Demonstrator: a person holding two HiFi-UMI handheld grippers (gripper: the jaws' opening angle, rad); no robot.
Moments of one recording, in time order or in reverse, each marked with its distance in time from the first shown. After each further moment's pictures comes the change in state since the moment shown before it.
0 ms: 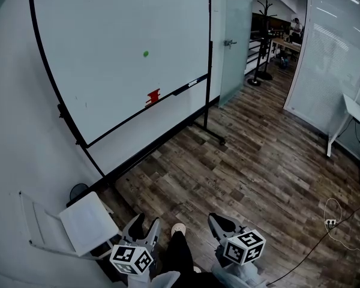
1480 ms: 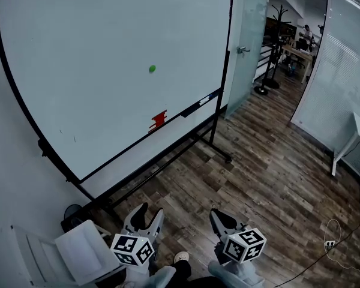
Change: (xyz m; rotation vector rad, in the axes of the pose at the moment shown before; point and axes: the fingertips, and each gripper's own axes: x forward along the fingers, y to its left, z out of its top) left arm 0.232 0.138 0.092 0.015 -0.011 -0.046; right arm 0.231 -0.092 0.115 -0.015 -0.025 -0.038
